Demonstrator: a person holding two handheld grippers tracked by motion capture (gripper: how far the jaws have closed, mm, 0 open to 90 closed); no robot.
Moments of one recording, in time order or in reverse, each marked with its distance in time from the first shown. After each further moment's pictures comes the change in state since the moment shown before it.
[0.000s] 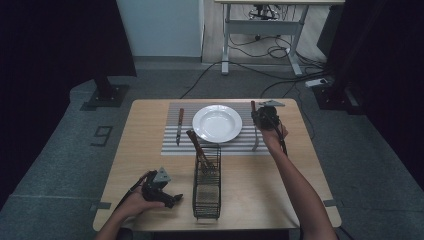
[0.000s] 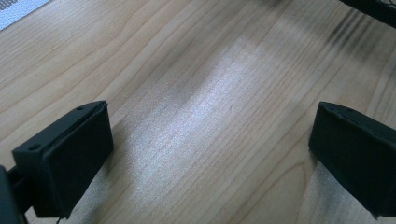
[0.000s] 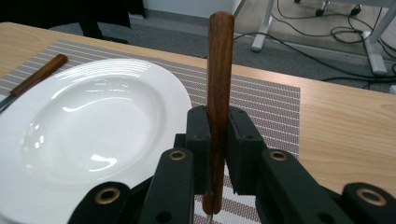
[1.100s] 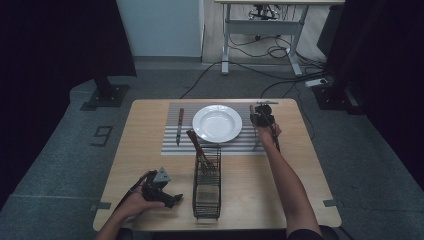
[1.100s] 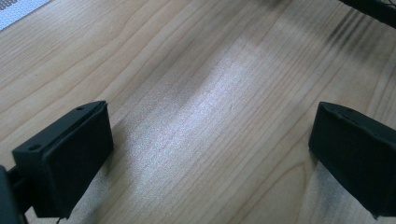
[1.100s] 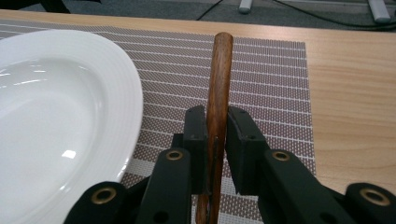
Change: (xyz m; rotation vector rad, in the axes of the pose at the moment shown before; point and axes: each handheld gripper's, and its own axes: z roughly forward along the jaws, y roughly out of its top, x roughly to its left) left arm 0.000 0.000 0.000 0.001 0.000 0.001; right arm -0.022 -0.018 0.073 0.123 -0.052 0.118
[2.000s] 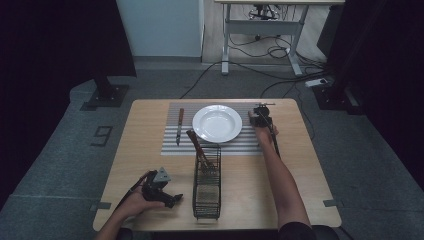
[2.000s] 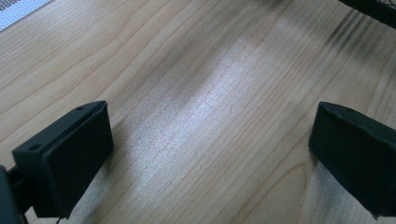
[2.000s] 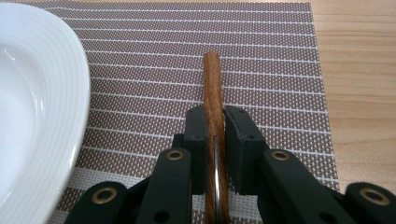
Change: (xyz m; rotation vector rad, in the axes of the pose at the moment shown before) left arm 0.000 0.000 0.000 0.000 0.000 0.001; right arm -0.008 -0.008 0.034 0.066 -0.036 0.045
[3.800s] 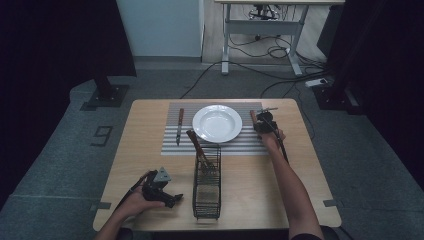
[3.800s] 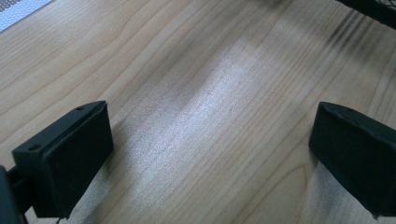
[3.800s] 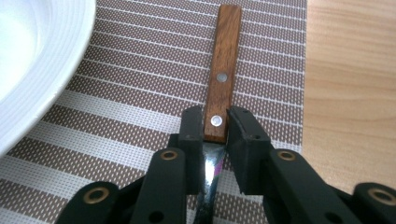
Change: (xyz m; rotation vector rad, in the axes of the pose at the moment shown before) left arm 0.000 0.001 0.000 0.001 0.001 0.001; right arm -0.008 -0.018 -0.023 0.053 -0.007 -0.147
